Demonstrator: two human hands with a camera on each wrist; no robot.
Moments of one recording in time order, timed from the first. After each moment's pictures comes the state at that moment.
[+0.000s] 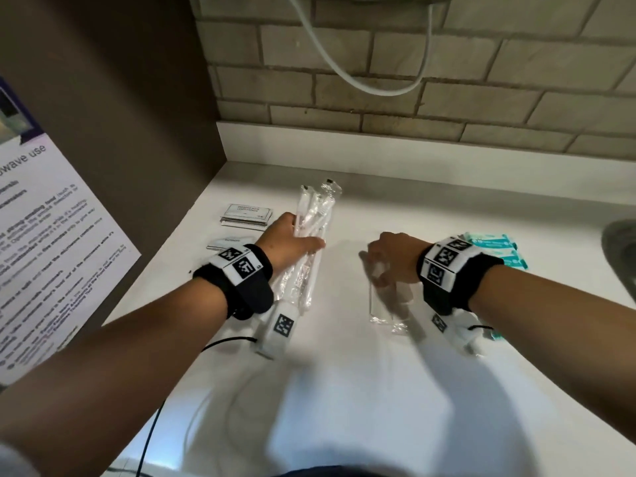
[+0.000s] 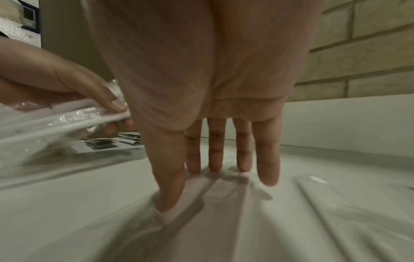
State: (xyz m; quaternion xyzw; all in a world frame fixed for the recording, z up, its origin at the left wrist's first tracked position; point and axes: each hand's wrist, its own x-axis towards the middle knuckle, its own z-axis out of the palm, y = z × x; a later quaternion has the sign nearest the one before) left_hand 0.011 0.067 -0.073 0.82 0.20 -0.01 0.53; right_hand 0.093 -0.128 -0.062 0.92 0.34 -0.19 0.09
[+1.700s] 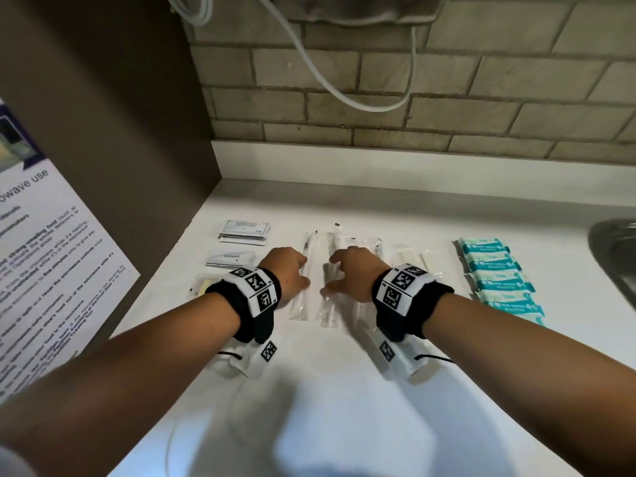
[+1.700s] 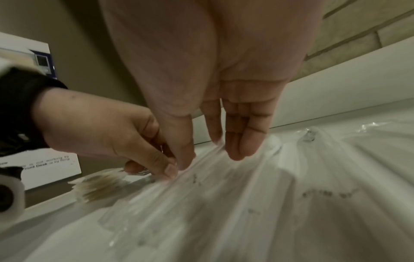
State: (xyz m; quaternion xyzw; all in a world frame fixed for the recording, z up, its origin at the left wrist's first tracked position) left_hand 0.010 0.071 -0.091 0.95 0.15 -0.08 0.25; right_hand 0.054 -0.081 -0.071 0.94 0.24 -0.21 -0.14
